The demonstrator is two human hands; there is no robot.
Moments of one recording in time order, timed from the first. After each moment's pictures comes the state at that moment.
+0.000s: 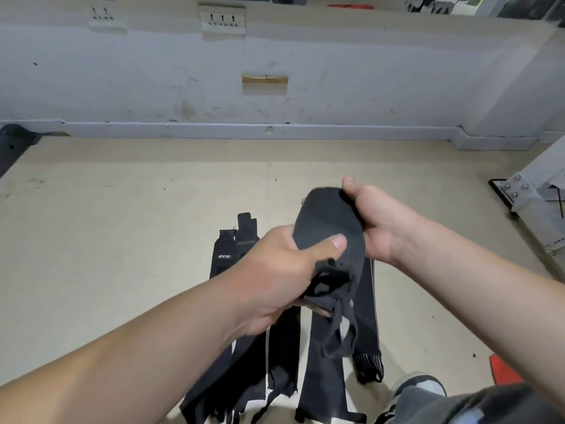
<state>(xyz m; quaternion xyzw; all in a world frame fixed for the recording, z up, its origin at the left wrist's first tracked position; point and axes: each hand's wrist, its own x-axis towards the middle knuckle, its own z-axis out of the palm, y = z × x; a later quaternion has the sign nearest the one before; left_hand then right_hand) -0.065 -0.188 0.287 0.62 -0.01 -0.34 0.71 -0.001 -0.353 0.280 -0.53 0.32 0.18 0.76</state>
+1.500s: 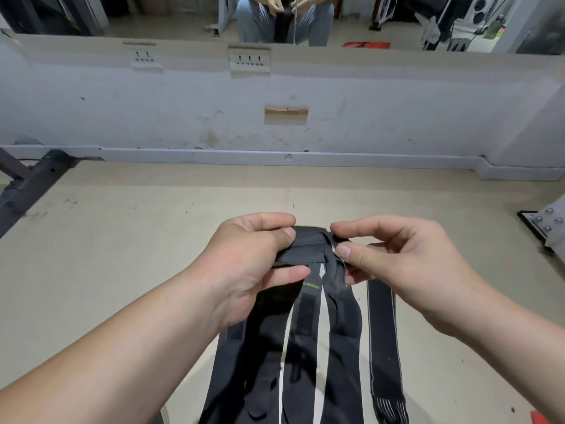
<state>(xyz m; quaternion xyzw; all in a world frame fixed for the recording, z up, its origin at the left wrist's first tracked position) -0.025 -0.153 0.319 0.61 0.19 -0.17 0.75 -0.049 -0.351 0.310 -0.76 0.04 0.05 0.64</state>
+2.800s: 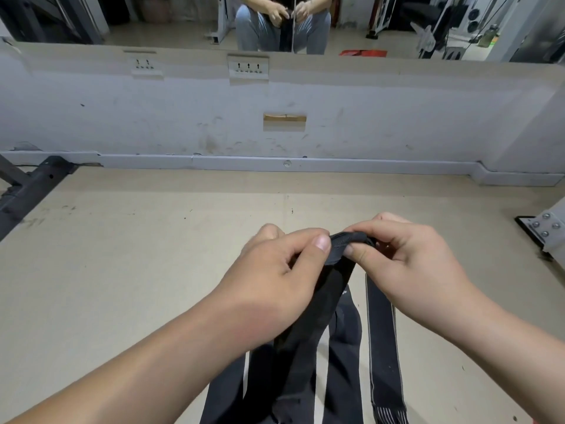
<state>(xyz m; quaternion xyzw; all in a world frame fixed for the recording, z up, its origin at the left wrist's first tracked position) -0.044 -0.152 0.307 0.88 -0.11 -0.10 0.45 -0.043 -0.353 0.308 -0.88 -0.06 -0.07 0.47</state>
